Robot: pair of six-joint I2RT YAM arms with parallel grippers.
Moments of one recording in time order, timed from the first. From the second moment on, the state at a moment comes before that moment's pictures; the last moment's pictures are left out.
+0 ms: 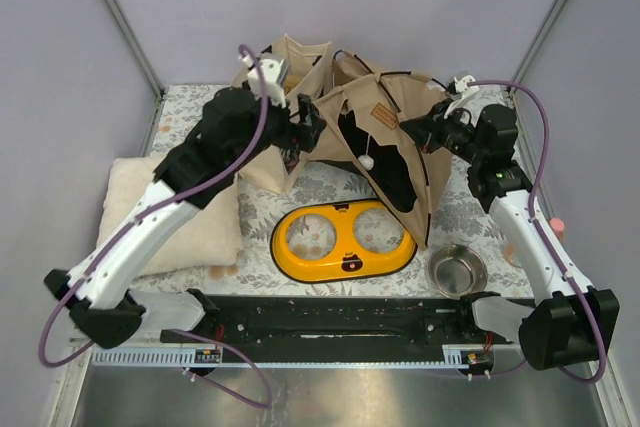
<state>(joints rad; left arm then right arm) -0.74 1.18 1.49 -0.52 -0.13 -0.27 0.16 1.16 1.01 0.06 -0.56 0.19</state>
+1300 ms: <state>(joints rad) -0.58 1.81 1.90 -0.50 0.33 -0.04 0.11 1.08 0.99 0.02 -0.65 0.14</state>
